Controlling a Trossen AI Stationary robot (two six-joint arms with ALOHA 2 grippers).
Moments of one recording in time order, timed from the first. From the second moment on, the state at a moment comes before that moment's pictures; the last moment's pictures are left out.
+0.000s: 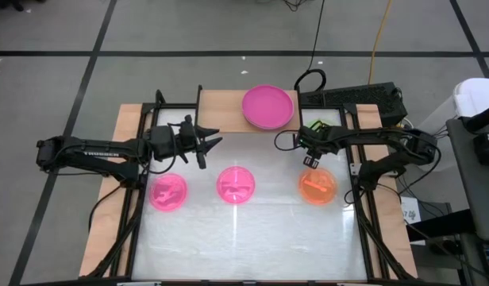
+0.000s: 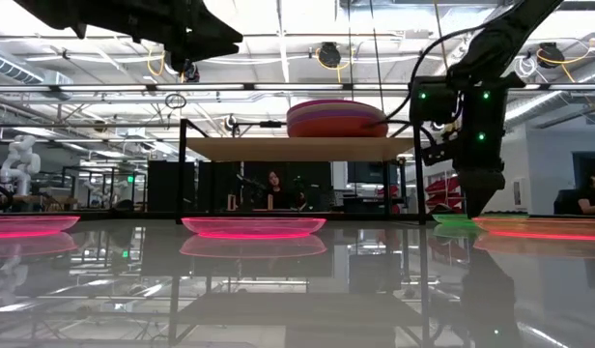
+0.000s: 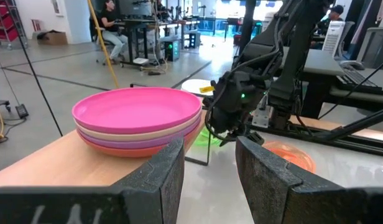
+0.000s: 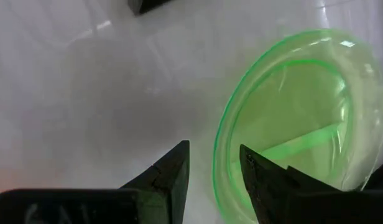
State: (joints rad) left arm 0.13 1.00 0.60 0.34 -0.19 -0.05; right arm -0.47 1.40 0.64 -0.66 0.36 -0.01
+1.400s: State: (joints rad) left arm 0.13 1.00 0.60 0.32 -0.19 -0.06; right arm -0.51 1.35 0.59 -0.74 0.34 0.13
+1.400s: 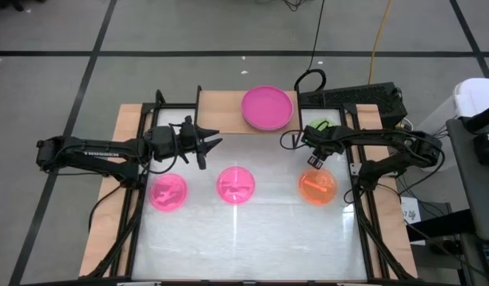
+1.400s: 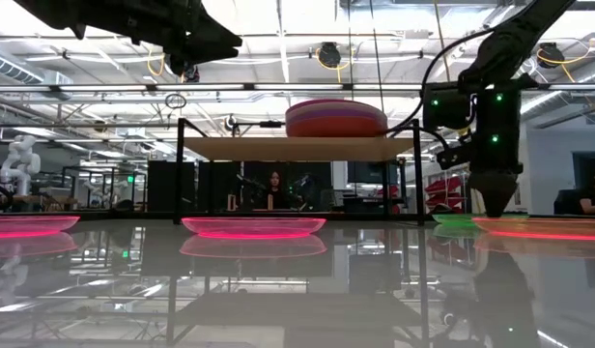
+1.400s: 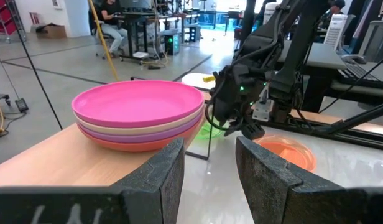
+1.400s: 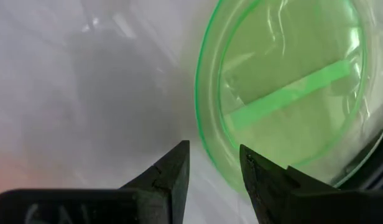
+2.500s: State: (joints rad) left arm 0.13 1.00 0.60 0.31 -0.19 -0.07; right arm -0.54 0.98 0.58 -0.66 0.35 0.14
